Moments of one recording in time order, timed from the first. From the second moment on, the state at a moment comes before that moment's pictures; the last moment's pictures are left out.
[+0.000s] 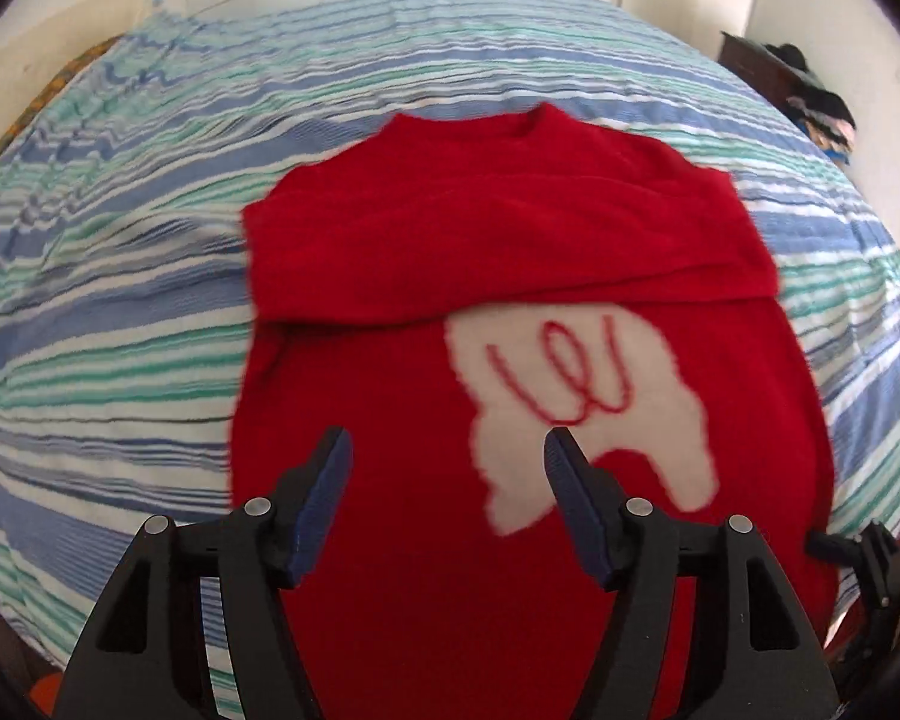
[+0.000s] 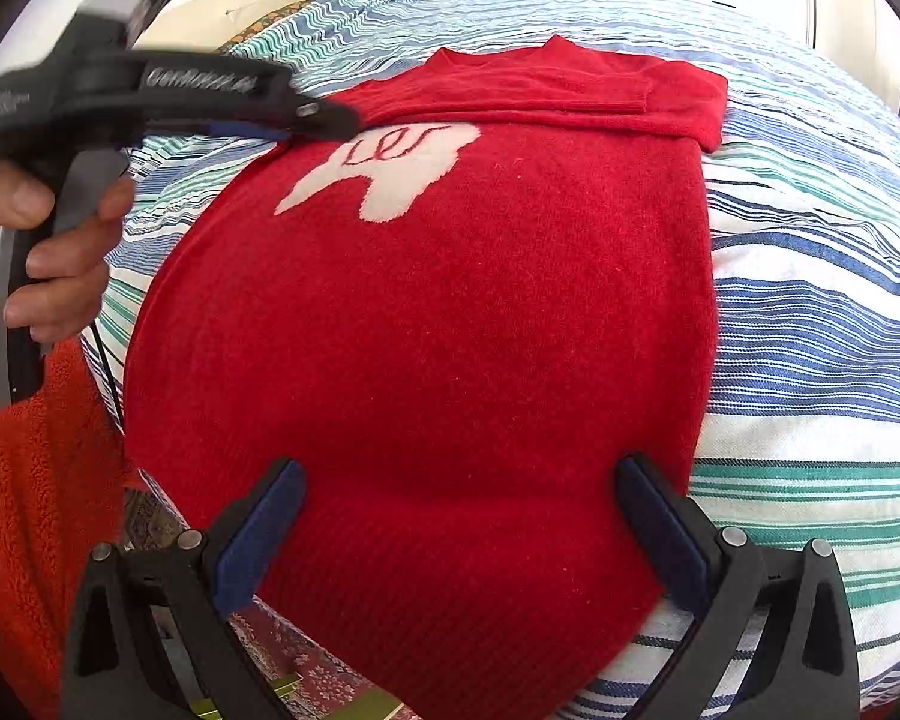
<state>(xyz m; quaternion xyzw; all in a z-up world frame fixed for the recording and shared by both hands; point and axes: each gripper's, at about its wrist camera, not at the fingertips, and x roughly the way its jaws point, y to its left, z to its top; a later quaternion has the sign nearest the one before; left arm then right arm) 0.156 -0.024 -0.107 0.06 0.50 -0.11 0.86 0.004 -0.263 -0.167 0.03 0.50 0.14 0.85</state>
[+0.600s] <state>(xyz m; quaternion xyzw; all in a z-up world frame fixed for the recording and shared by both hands) 0.242 0.059 -0.156 -0.05 0.50 -0.01 0.86 0.005 -0.255 -0.169 0.02 0.50 0.13 0.85</state>
